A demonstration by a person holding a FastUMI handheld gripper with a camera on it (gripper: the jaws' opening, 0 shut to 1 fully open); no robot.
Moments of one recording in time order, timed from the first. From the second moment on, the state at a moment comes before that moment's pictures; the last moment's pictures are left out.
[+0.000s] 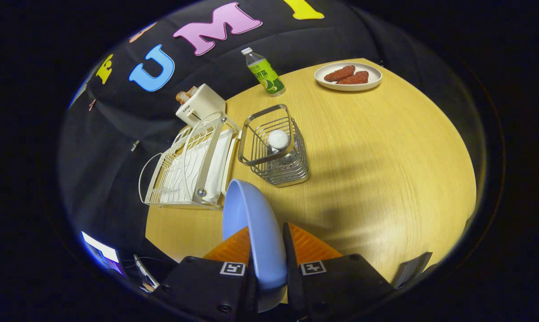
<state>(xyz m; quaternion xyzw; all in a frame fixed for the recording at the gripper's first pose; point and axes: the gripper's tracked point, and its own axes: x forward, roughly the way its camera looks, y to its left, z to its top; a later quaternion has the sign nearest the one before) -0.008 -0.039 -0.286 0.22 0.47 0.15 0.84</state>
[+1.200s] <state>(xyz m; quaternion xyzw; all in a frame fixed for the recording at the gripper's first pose) 0.061 -0.062 -0.210 0.03 0.18 0.27 0.95</state>
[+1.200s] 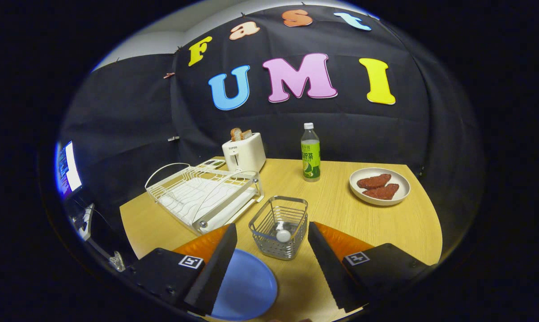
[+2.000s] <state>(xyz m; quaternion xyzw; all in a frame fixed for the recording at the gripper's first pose) 0.114 -0.039 -0.236 0.02 0.14 0.26 0.95</state>
